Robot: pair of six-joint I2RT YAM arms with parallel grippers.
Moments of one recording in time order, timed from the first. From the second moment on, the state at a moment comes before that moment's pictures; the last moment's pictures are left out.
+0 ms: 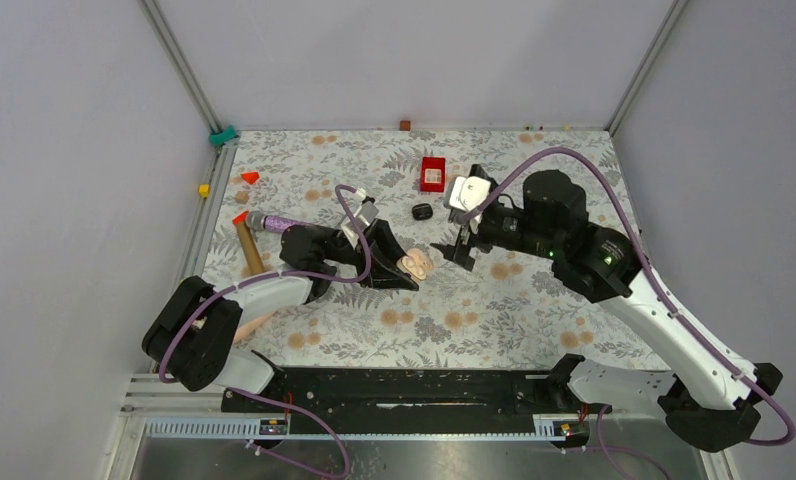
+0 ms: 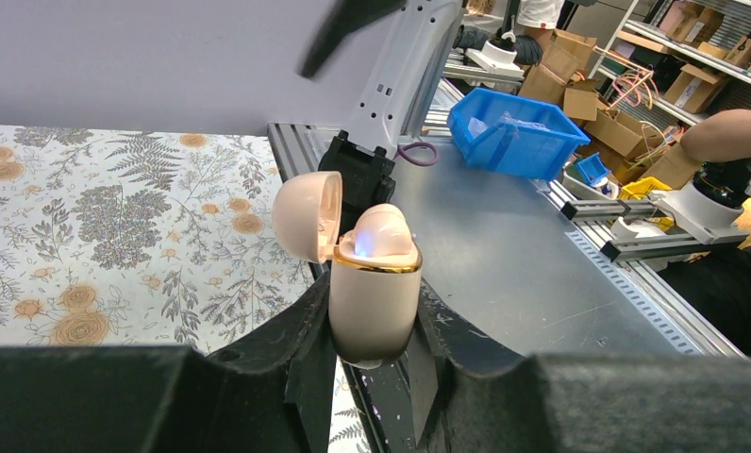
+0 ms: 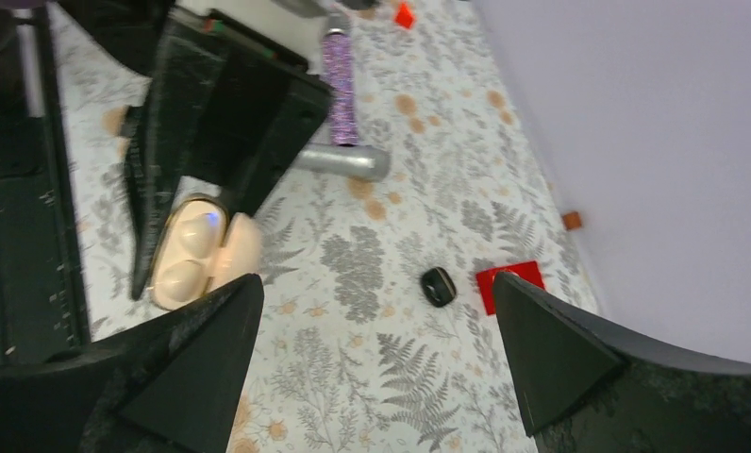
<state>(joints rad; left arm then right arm) -0.60 1.42 0.63 1.41 1.27 -0.84 0.81 1.08 1.38 -0.64 -0.30 -0.53</state>
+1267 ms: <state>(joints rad) -0.58 1.62 0.79 0.96 1.06 -0.64 0.65 0.94 1.06 -0.37 0.13 -0.47</state>
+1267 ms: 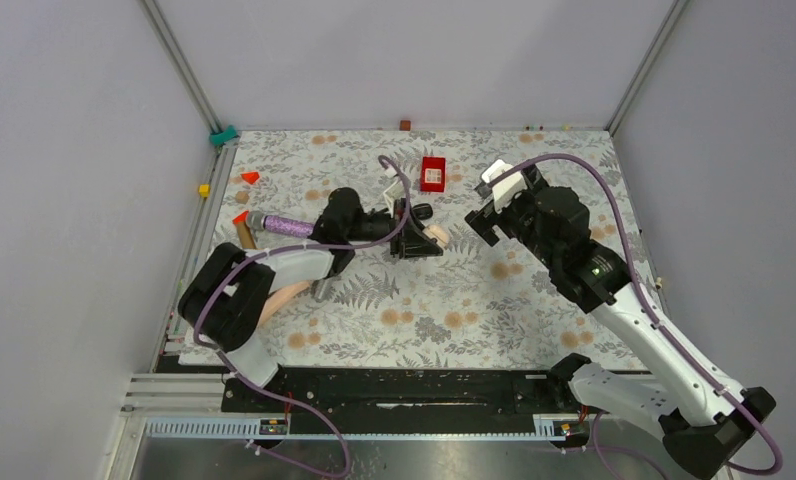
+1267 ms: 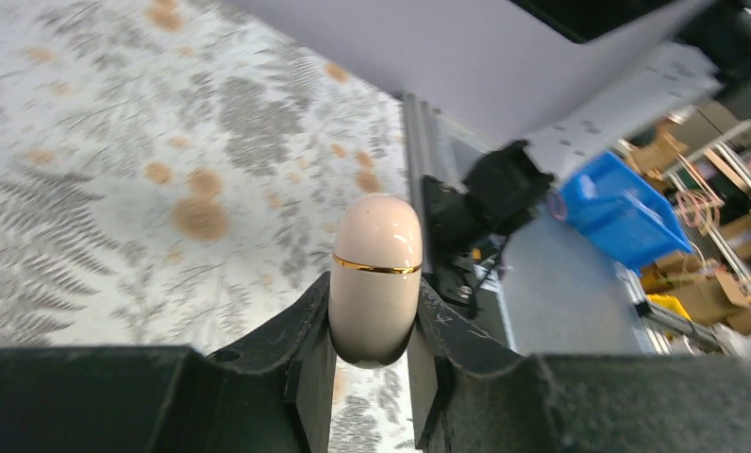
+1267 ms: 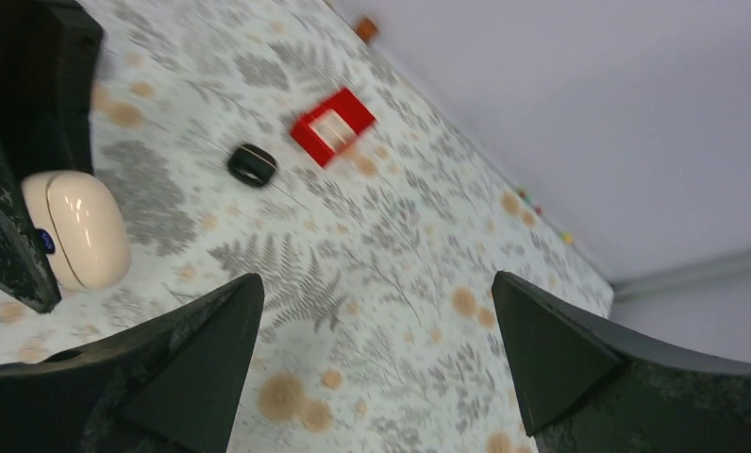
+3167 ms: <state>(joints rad) -0.68 2.16 1.61 -0.35 0.61 -0.51 0.43 0.92 0.85 -0.11 0.16 -0.28</state>
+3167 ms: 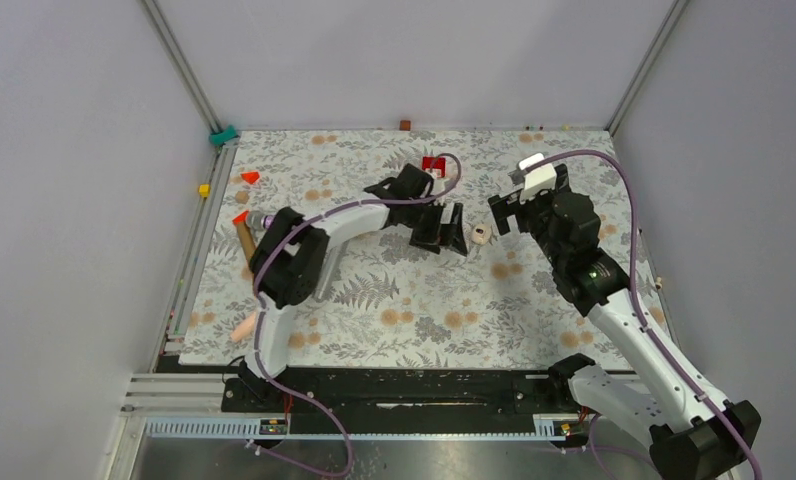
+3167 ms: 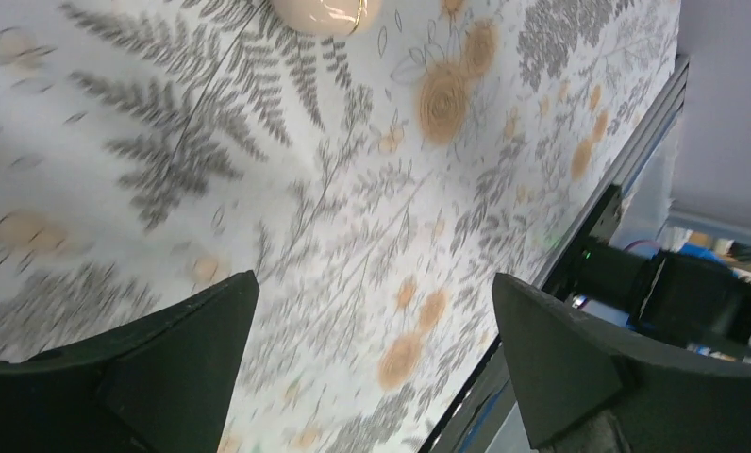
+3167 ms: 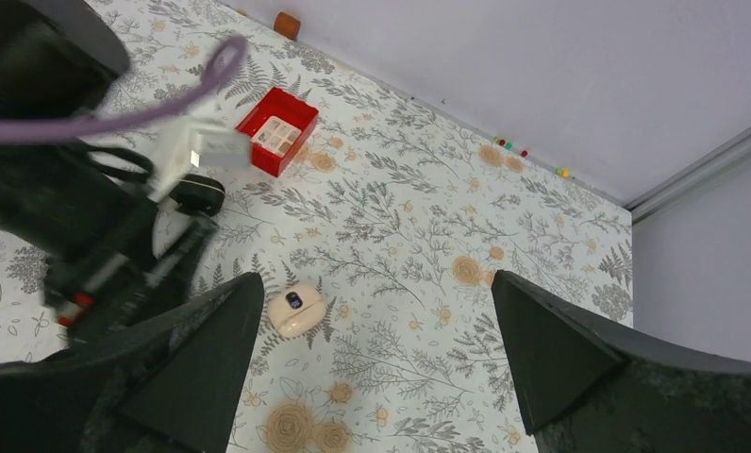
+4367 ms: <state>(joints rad) -0.02 0.36 0.86 -0.64 0.33 0.19 0.42 0.15 0.67 -0.51 0.11 -0.26</state>
